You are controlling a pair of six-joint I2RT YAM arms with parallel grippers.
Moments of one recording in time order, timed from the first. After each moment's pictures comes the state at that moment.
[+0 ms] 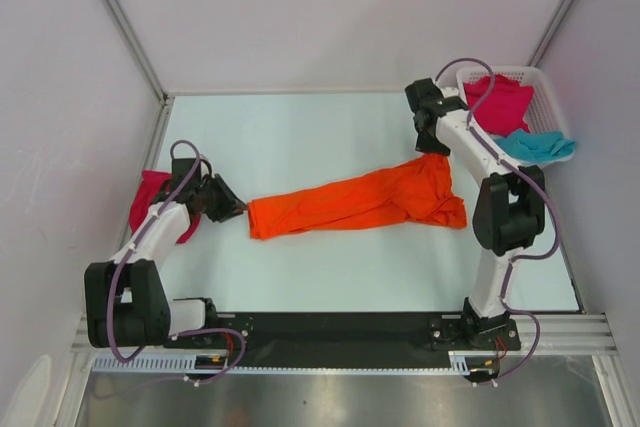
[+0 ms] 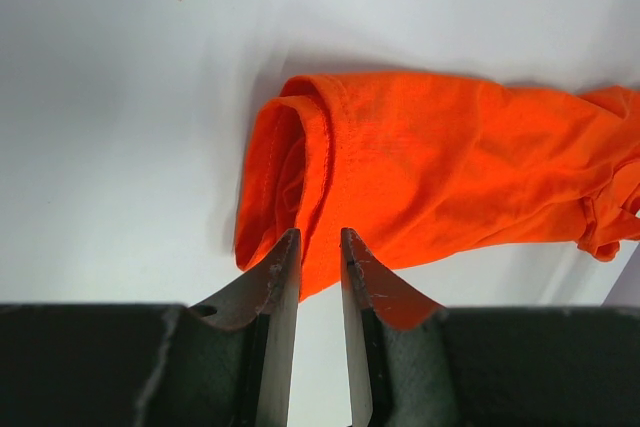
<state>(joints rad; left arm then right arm) 0.04 1.27 0.73 -0.43 0.33 -0.60 0.28 1.96 1.76 -0.91 0.52 0.48</state>
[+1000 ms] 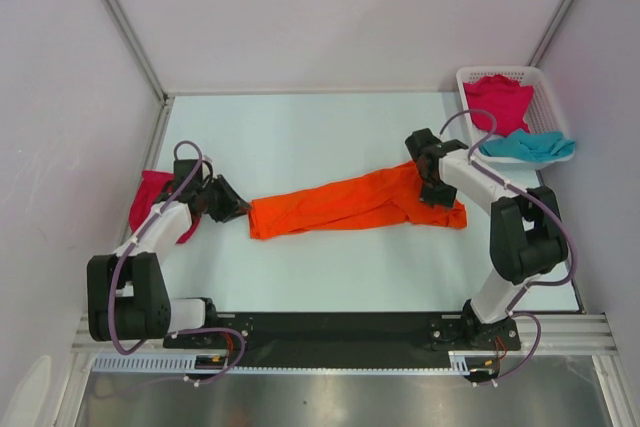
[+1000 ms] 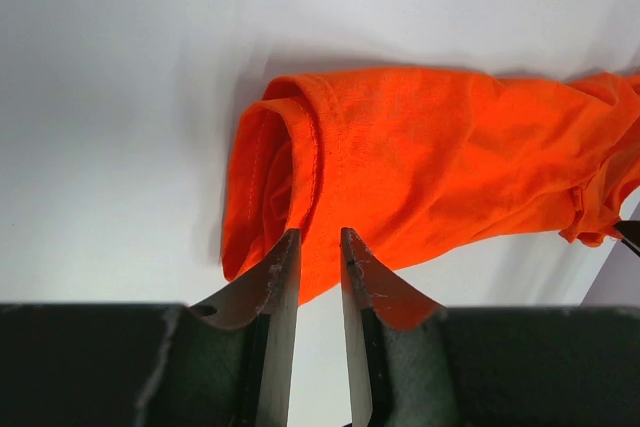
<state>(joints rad) 0.04 1.30 0.71 -0.37 0.38 -0.60 0.34 1.68 1.19 -0.89 0.46 0.64</state>
